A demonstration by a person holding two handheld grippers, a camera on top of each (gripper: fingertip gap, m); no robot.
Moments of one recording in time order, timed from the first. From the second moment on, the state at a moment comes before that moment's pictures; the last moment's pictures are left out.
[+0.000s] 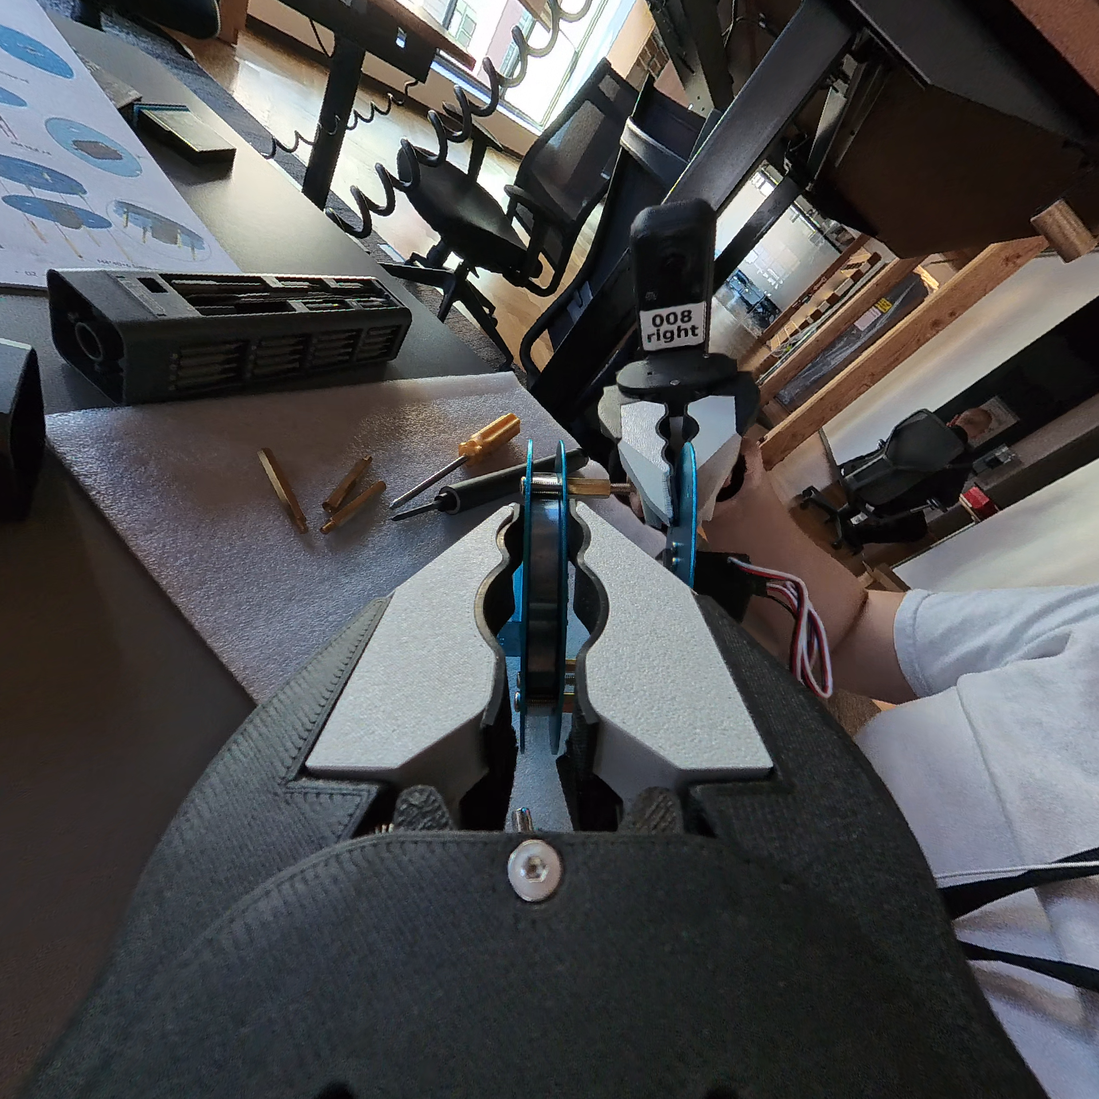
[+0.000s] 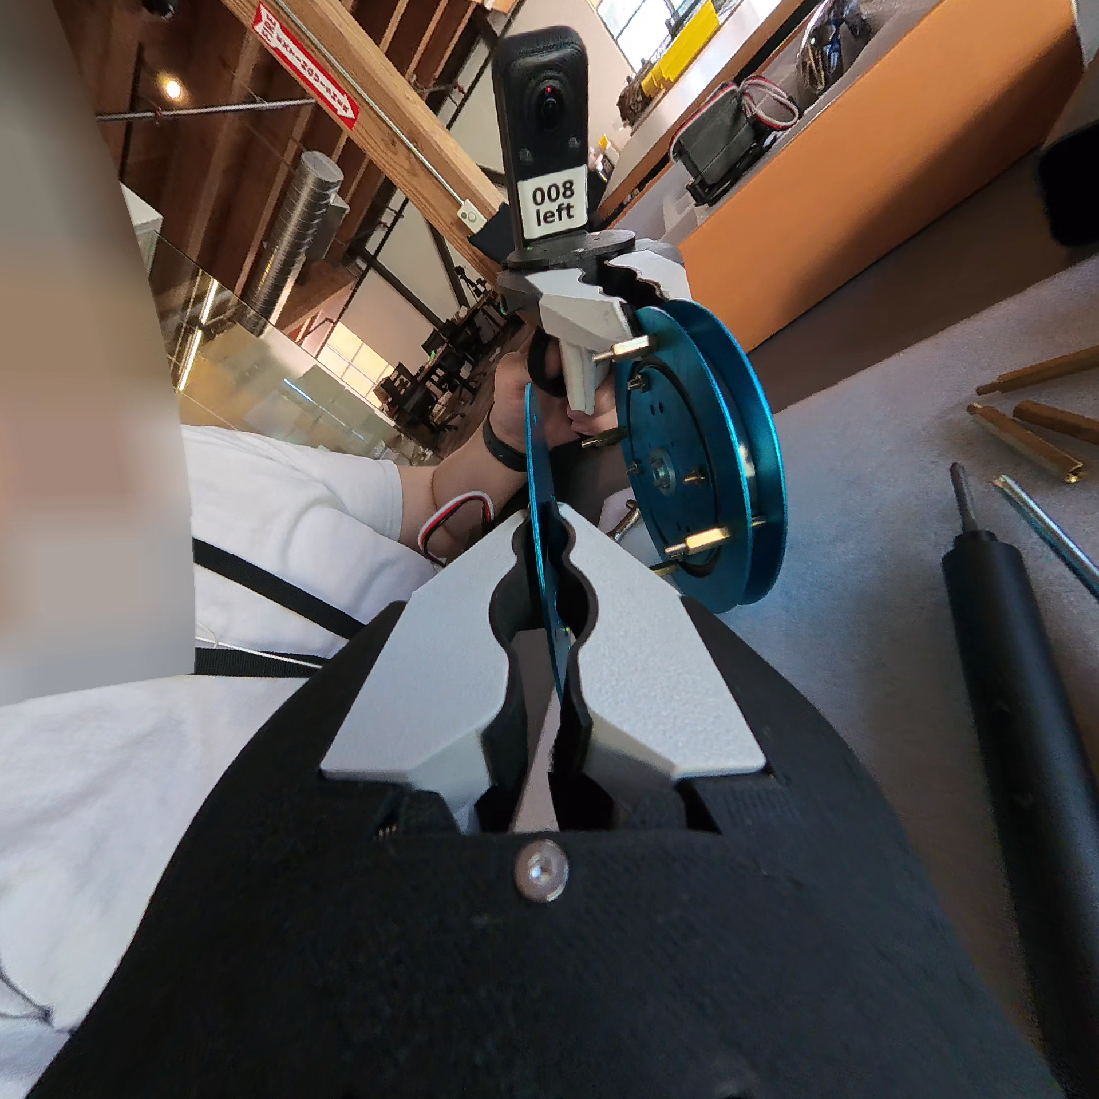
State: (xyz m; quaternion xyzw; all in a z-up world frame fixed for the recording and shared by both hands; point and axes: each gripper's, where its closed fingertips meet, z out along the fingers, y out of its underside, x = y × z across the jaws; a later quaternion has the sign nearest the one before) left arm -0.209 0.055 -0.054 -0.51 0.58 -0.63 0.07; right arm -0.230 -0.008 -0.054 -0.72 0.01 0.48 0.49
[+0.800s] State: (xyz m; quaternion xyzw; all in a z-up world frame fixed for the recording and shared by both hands) left arm -0.212 0.050 -0.051 -0.50 0.58 -0.64 0.07; right arm -0.236 0.010 -0.060 -0.67 0.05 0.54 0.51
